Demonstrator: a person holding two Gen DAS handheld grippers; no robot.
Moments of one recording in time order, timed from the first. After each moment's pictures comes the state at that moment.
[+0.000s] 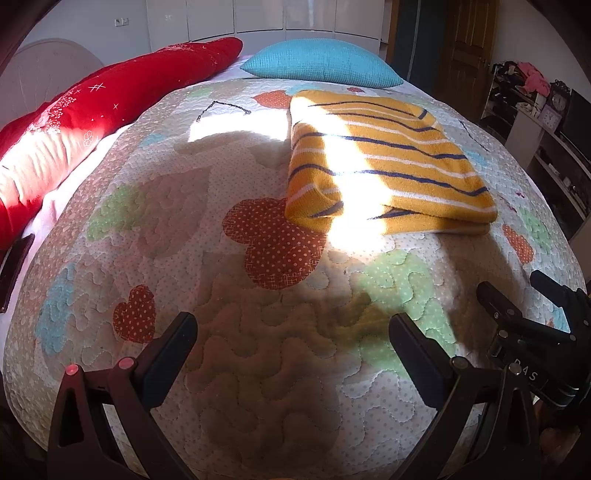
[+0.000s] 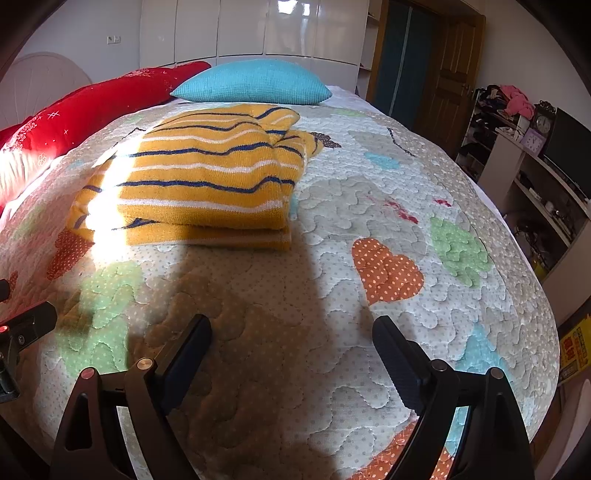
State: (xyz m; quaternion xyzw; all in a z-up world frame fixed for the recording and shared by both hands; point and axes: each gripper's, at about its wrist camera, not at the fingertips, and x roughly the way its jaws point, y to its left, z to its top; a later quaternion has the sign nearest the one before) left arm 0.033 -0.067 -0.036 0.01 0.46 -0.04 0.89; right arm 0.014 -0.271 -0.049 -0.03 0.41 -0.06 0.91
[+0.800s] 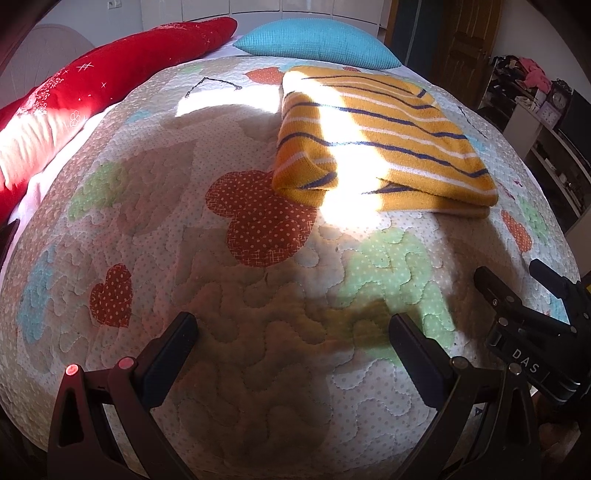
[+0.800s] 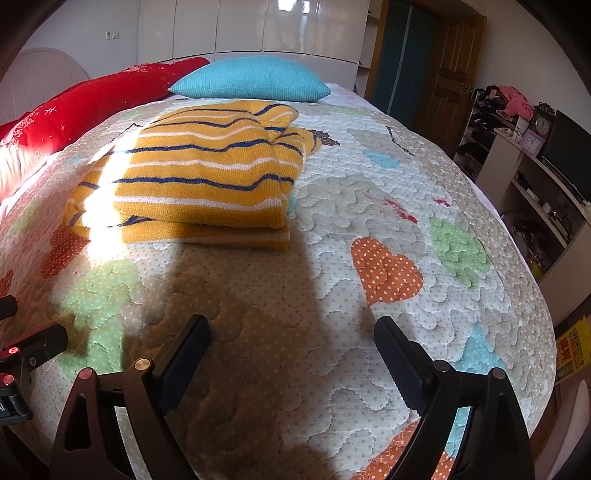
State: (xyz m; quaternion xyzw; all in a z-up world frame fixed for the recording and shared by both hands) left arm 0.039 -0.066 -0.050 -0.01 0.49 -0.05 0.87; right arm 0.018 -0.272 -0.051 -0.03 0.42 -0.06 0.91
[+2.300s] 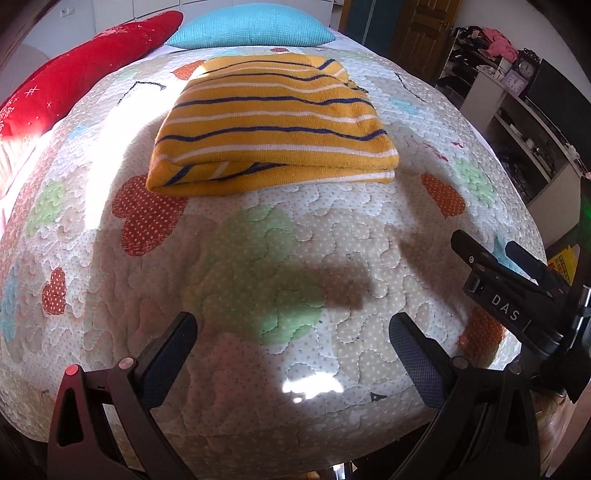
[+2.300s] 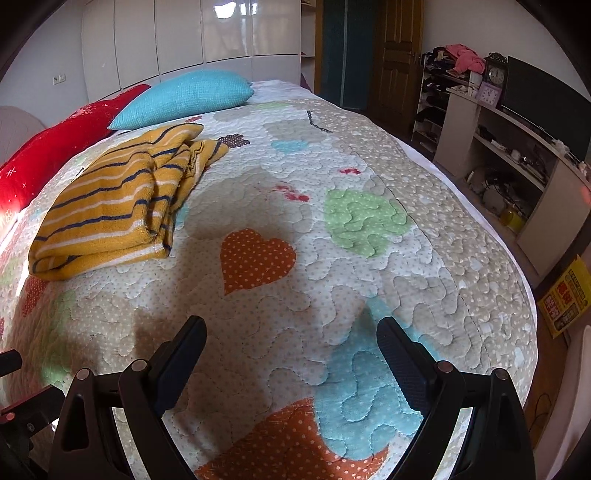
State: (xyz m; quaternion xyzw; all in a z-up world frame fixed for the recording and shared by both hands) left arm 0.020 -0.142 -0.034 0.02 0.53 -0.13 0.84; right arm -0.010 -0.352 -0.040 0.05 0.41 -0.13 0.90
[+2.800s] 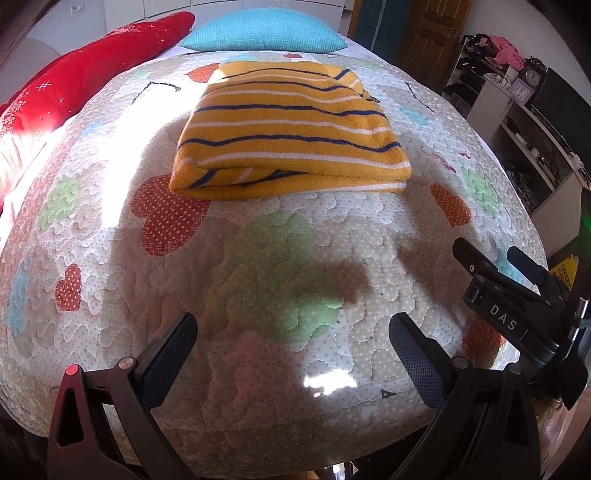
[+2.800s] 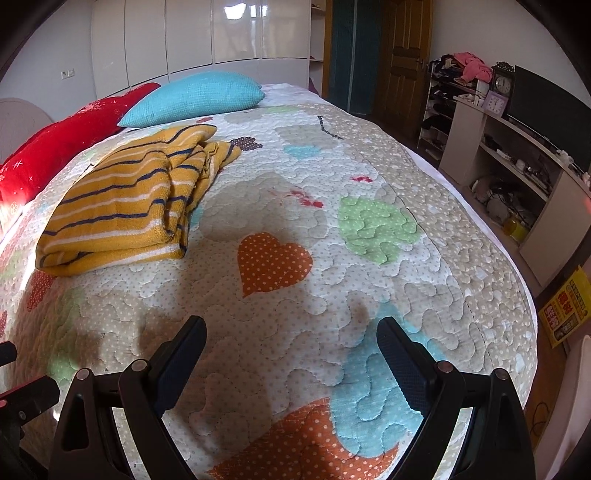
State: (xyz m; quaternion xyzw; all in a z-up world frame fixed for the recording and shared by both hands) left arm 0.019 -0.127 -0.026 0.01 0.52 -0.11 0.85; right arm -0.009 -0.337 -0.036 0.04 0.40 -0.12 0.91
